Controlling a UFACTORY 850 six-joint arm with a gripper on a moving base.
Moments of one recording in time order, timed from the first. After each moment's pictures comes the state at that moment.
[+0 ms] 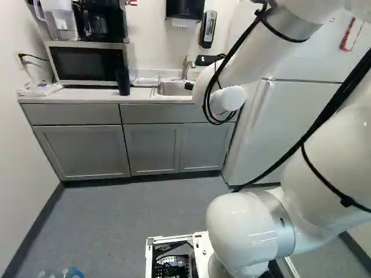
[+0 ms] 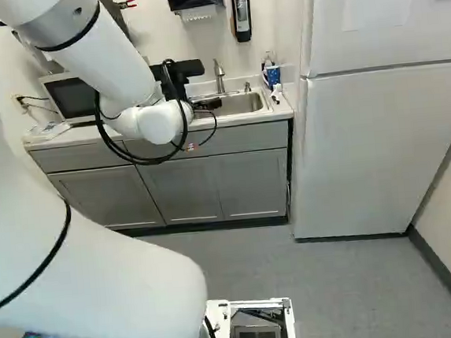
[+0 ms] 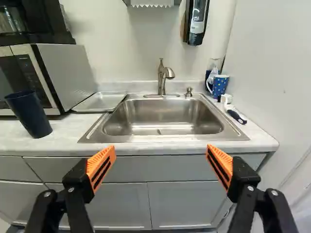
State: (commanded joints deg) arm 0.0 10.9 -31.6 0.0 37.8 0.0
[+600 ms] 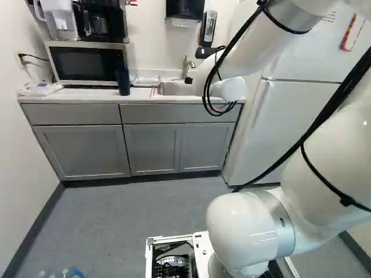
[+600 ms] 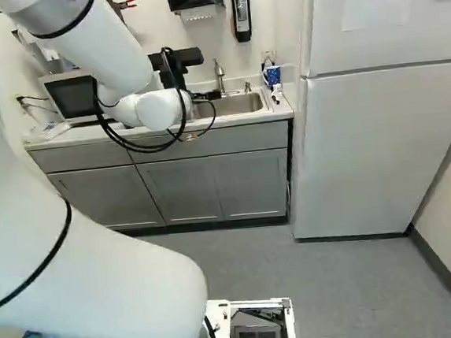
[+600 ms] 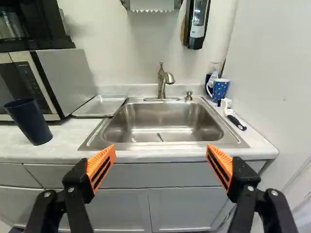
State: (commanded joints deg) arm 0.0 10.7 -35.5 0.0 33.8 0.0
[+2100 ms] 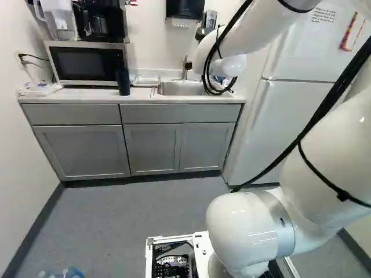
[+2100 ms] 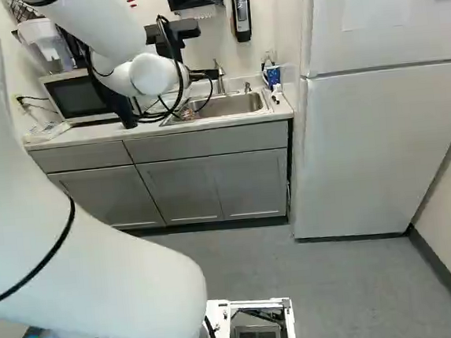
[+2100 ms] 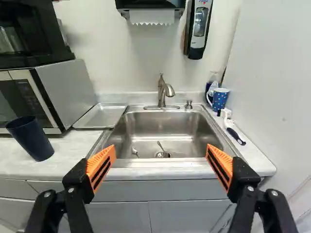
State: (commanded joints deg) arm 0.0 9.4 -45.8 0.0 23.7 0.0
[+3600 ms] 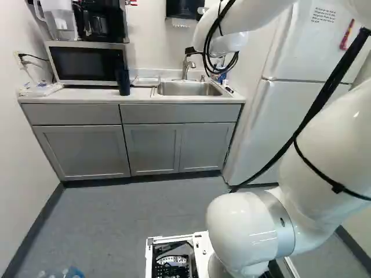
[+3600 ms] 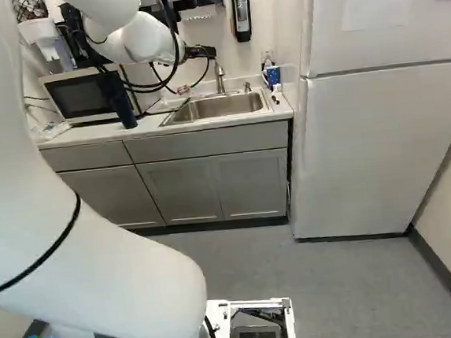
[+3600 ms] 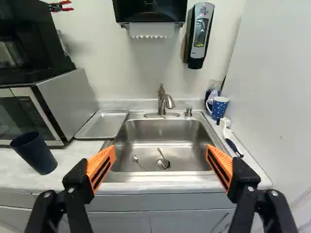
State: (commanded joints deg) arm 0.0 7.4 -56.6 0.0 13.6 0.0
